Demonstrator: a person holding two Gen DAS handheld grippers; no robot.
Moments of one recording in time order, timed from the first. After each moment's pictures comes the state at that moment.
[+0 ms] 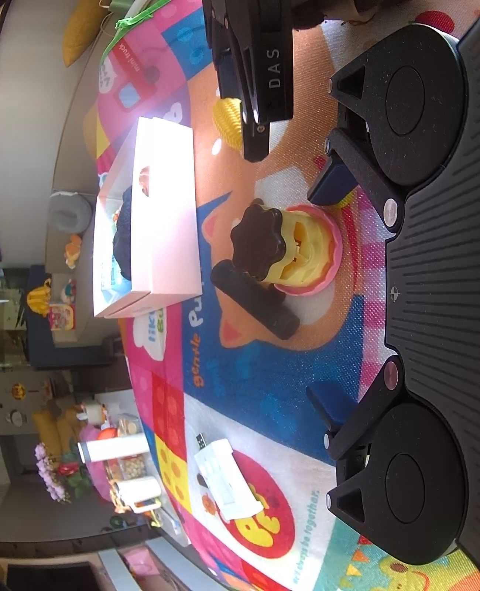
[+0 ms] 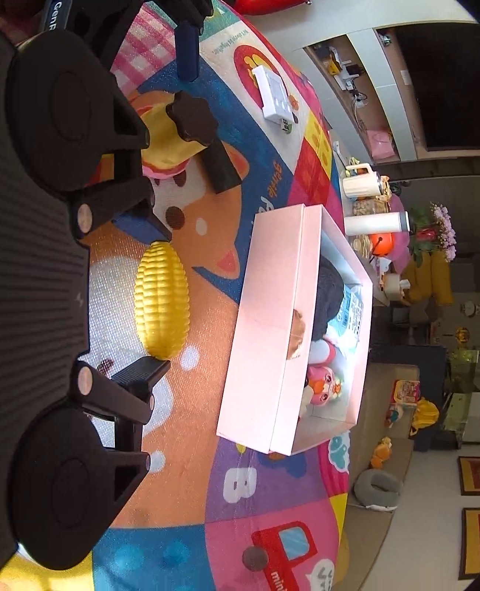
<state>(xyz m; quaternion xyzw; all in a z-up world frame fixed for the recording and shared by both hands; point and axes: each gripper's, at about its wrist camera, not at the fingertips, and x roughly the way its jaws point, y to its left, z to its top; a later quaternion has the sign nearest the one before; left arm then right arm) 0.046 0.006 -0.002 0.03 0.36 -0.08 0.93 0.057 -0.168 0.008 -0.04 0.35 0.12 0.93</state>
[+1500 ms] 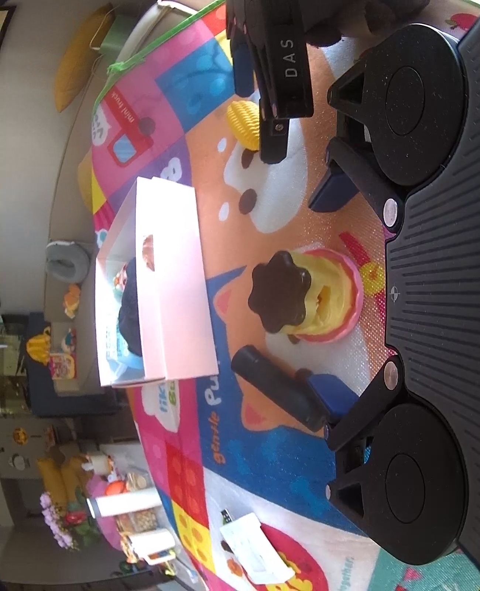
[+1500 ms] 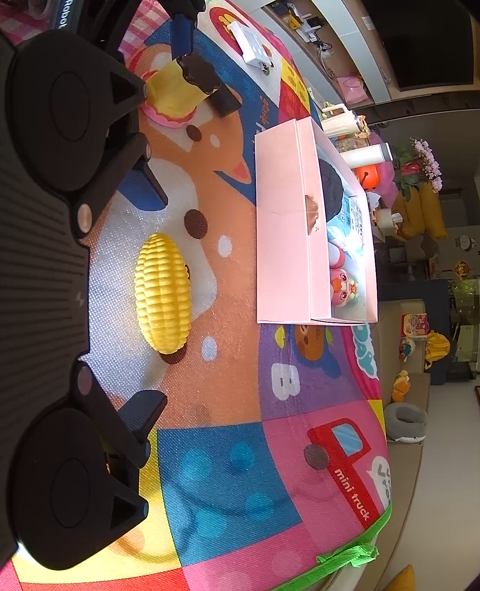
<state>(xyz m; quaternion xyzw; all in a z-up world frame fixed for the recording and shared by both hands) 0.059 -0.026 0.000 0.03 0.35 -0.15 0.92 0.041 -0.224 0.004 0.01 0.36 0.05 0.93</state>
